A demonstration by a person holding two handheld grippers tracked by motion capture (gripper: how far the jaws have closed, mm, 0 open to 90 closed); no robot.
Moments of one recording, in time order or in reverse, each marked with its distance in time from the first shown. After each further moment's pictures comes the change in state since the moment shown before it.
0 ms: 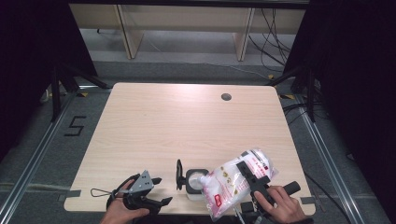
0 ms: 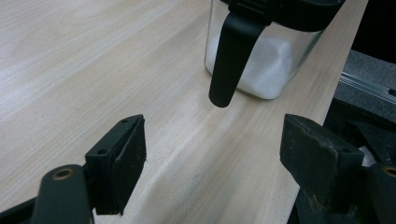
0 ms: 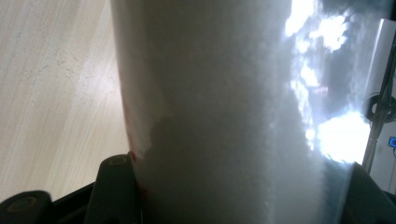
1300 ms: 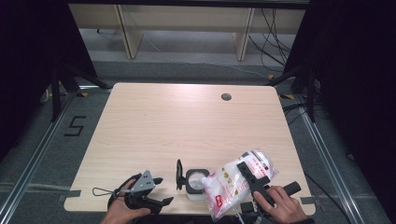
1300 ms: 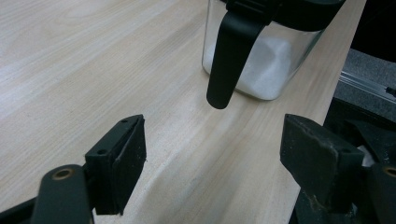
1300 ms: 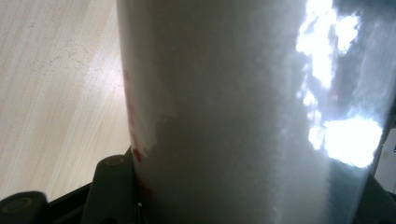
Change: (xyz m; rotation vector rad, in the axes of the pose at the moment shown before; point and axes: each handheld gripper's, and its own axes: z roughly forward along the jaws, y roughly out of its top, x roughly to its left) left arm -0.001 0.000 0.004 0.012 -0.004 -0.019; right arm 0.002 0.000 0.000 0.018 0.040 -0.030
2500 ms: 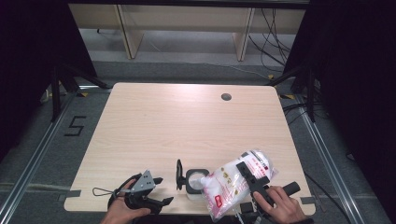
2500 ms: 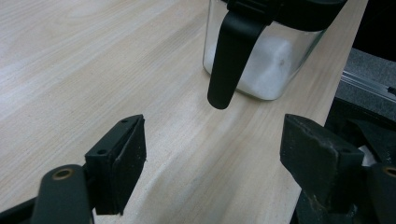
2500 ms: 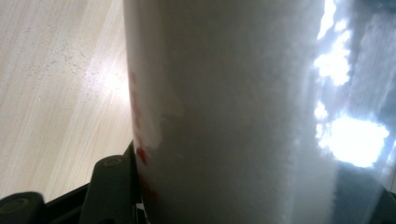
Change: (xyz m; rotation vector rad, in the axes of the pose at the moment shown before) left arm 0.000 0.001 0.000 0.003 0.004 -0.001; right arm 0.002 0.001 0.000 -0.002 0.002 0.028
